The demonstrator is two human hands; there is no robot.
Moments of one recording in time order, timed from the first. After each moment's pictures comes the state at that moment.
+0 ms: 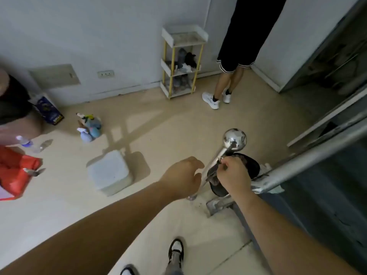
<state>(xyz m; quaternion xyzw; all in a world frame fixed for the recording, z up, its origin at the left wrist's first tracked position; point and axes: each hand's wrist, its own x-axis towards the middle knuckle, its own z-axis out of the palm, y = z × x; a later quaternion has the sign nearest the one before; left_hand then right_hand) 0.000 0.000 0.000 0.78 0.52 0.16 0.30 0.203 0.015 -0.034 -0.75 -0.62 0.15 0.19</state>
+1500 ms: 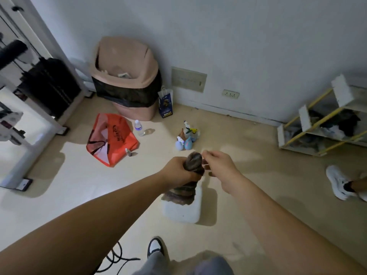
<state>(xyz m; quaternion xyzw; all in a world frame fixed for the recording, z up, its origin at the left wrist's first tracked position) -0.485 0.235 -0.045 0.30 0.75 0.33 0.50 -0.367 0.349 -0.038 -0.53 -0.59 0.61 0.04</state>
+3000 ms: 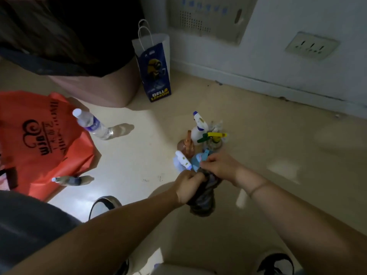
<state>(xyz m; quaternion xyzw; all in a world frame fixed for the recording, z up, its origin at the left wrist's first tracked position) -0.716 0.577 -0.701 0.16 0.74 0.35 0.55 -0.645 0.721 -0.688 -0.42 -0.73 0.51 -0.17</state>
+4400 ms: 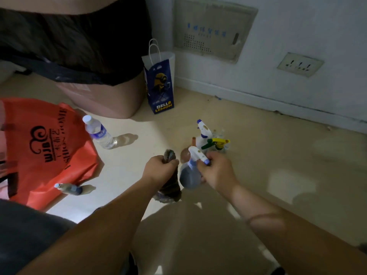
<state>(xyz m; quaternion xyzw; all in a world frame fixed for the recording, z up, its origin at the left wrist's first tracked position) -0.794 0.534 -0.695 0.10 0.83 0.37 0.39 -0.656 0.661 -0.685 -0.44 -0.77 0.46 0.06</state>
